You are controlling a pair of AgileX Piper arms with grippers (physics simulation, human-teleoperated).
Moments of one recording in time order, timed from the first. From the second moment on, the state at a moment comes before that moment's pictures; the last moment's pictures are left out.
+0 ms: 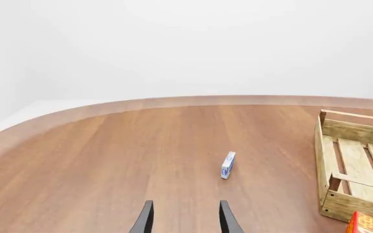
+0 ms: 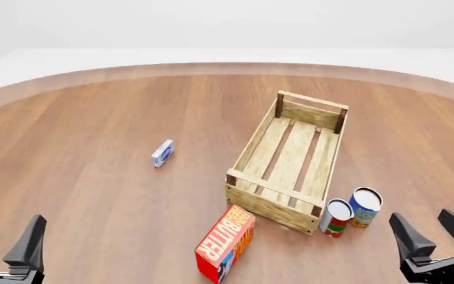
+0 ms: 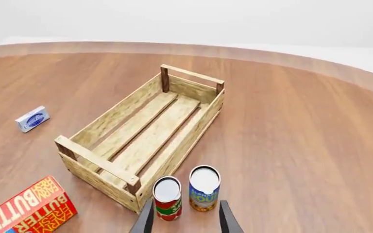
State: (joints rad) left arm 0.00 0.01 0.00 0.00 0.00; right arm 0.08 0.22 -0.16 0.20 0.00
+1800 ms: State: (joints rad) left arm 0.00 0.01 0.00 0.00 0.00; right arm 0.17 0.81 -0.19 -0.11 -0.03
